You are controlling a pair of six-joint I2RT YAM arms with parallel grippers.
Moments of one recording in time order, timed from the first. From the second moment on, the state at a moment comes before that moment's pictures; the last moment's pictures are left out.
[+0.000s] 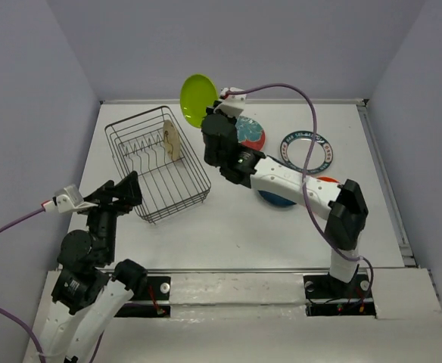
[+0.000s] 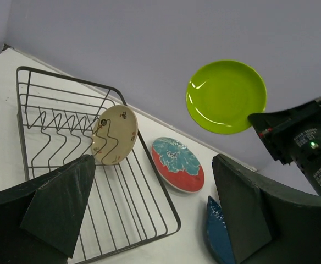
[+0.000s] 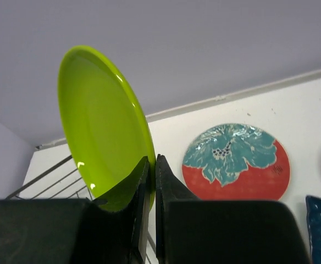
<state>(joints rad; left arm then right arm) -0.52 0.17 0.66 -0.29 -0.55 -0.51 0.97 1.82 1.67 0.16 1.06 0.36</state>
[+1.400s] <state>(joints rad) -0.53 0.12 0.66 -0.31 -0.60 -0.49 1.08 2.66 2.61 0.03 1.12 -0.17</state>
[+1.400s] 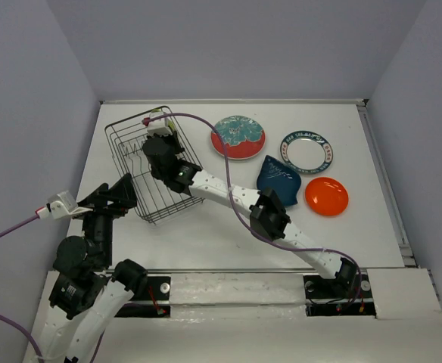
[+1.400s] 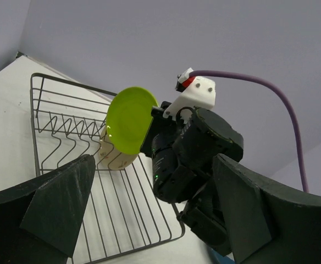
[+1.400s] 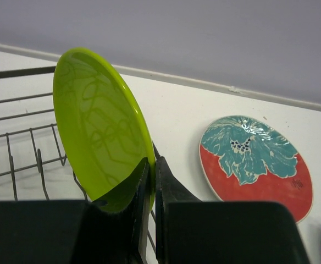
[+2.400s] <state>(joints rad) -0.53 0.12 0.66 -0.31 -0.60 -0.49 1.10 2.68 2.50 0.23 1.24 -0.24</state>
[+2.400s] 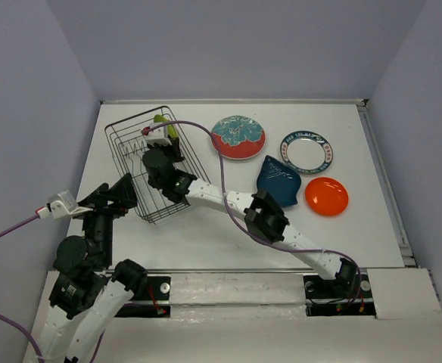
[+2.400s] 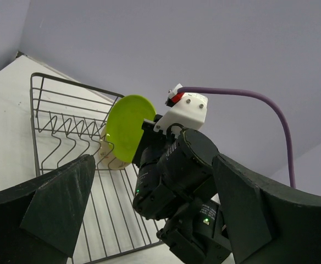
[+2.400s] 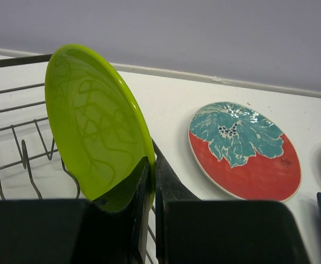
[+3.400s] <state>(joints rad) -0.53 0.12 0.66 -0.31 -0.60 -0.49 1.11 2.68 2.47 0.30 1.24 -0.28</state>
